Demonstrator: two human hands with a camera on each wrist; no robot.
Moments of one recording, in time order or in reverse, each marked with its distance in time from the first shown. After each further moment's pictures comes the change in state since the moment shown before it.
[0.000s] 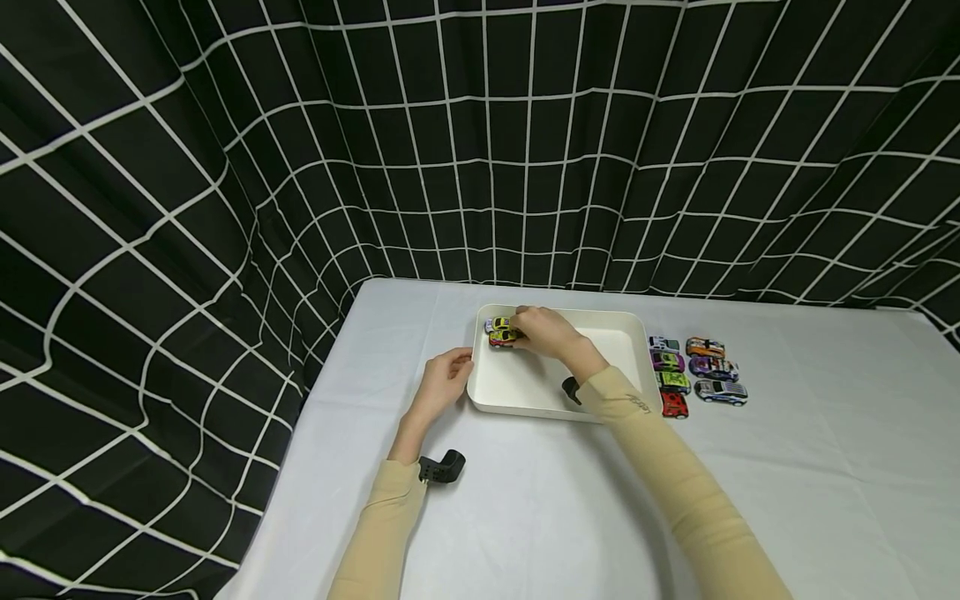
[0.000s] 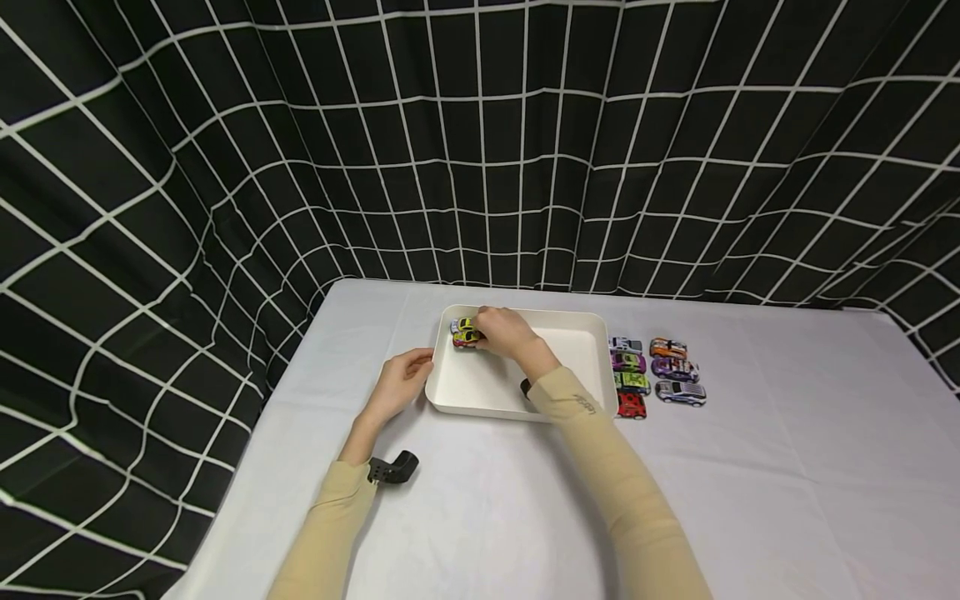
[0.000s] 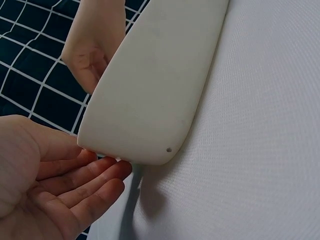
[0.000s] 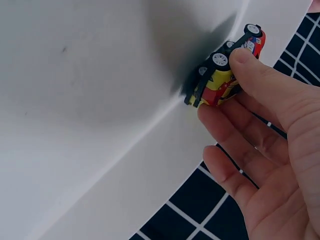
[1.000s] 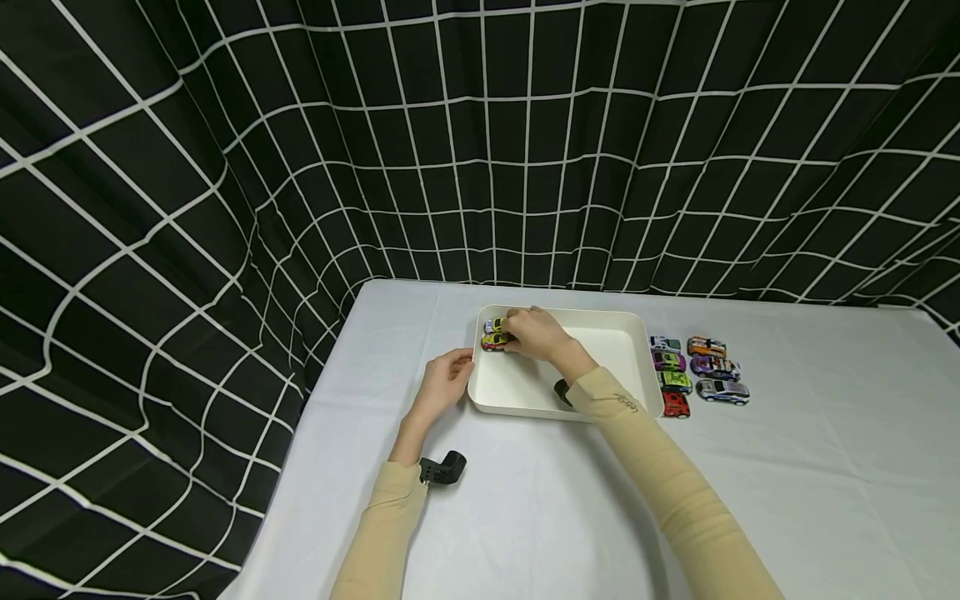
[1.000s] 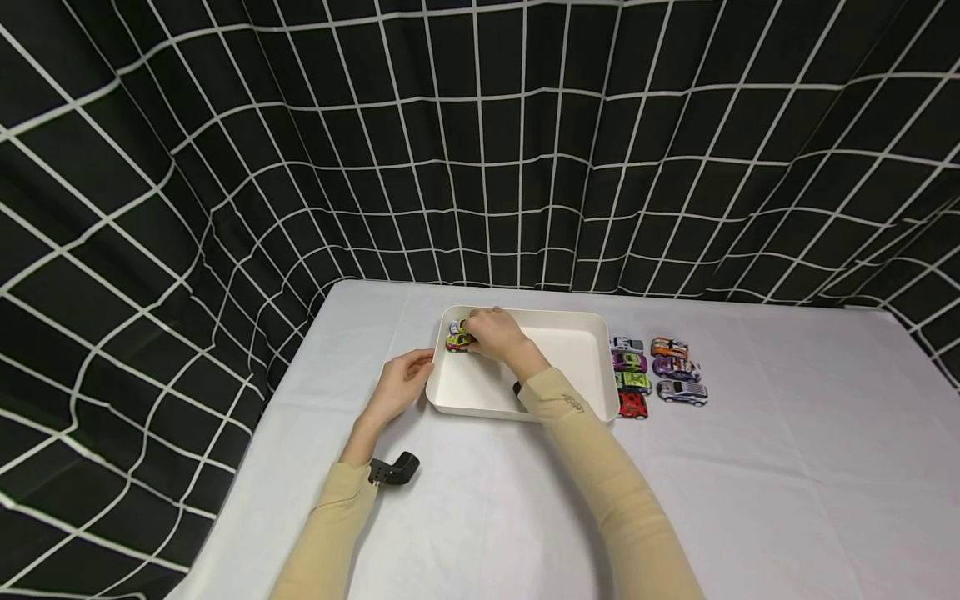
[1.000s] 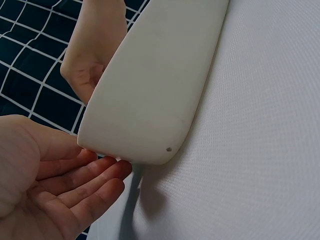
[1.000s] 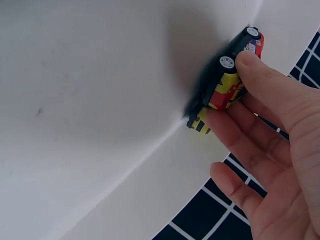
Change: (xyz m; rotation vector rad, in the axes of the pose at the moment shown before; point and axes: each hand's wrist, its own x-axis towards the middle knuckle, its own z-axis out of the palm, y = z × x) left_hand 0.000 -0.001 0.001 0.015 0.003 0.011; right_hand 0.009 -0.009 0.008 -0.087 -0.002 0.027
